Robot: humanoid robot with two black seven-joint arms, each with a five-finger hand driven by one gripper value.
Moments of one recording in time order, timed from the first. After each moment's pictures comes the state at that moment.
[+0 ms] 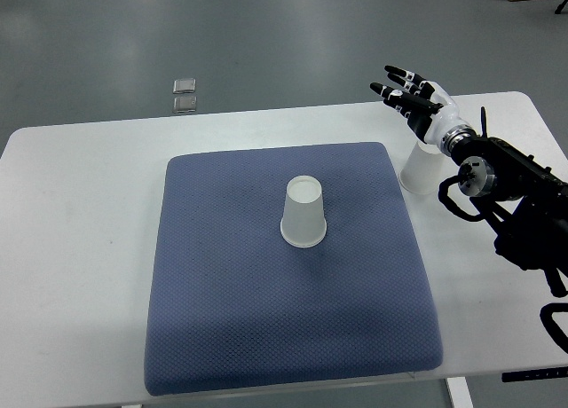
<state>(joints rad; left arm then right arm) 0.01 0.00 -0.15 -0.15 0.08 0.05 -0.04 0.78 -0.16 0.88 0.67 -0.37 0.00 0.13</state>
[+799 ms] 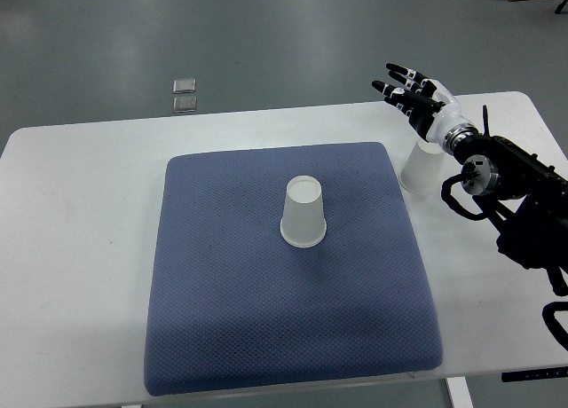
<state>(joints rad) 0.01 0.00 -0.15 -0.16 0.08 0.04 -0.04 0.78 -0.17 0.88 0.67 -0.36 0.01 0.13</state>
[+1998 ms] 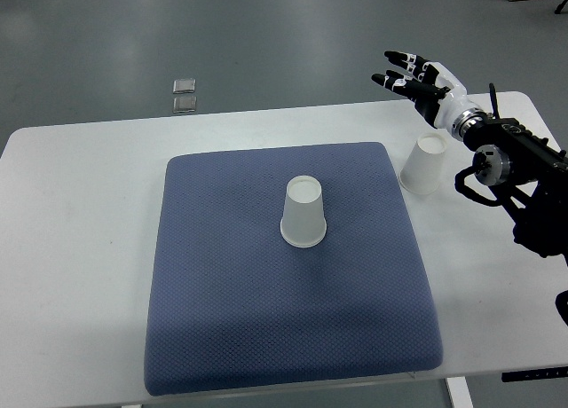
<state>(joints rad) 0.01 0.00 -0.15 -0.16 0.08 0.04 -0.04 0.82 -0.23 0.86 0.68 -0.54 0.08 0.13</state>
